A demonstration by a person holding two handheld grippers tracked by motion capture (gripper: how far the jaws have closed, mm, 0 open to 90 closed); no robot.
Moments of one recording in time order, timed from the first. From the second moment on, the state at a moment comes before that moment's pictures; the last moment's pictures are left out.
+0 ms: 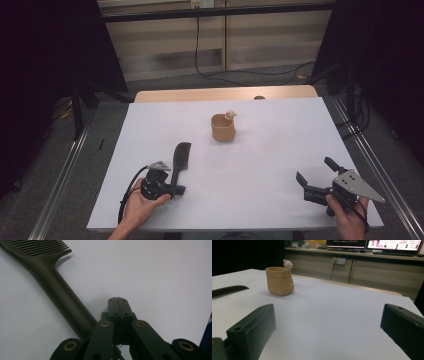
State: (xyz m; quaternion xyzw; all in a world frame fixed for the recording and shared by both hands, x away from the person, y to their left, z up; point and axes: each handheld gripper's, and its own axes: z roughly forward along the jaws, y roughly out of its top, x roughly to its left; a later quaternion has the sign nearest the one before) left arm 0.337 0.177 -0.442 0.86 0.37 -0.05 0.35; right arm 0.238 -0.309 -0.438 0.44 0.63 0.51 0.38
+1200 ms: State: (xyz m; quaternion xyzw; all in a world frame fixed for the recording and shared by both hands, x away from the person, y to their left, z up) left arm 0.336 0.191 -0.438 0.86 0.38 -0.04 0.33; right arm 0.238 -0.308 -0.438 0.44 0.63 0.51 0.38
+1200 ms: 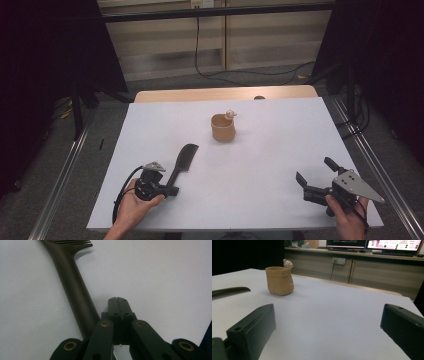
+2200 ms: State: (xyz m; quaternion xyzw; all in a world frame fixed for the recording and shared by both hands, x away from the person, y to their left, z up) left arm 0.326 0.201 -0.413 0.82 0.36 0.03 0.44; right arm 0.239 -0.309 -0.438 0.44 0.63 0.51 0.38
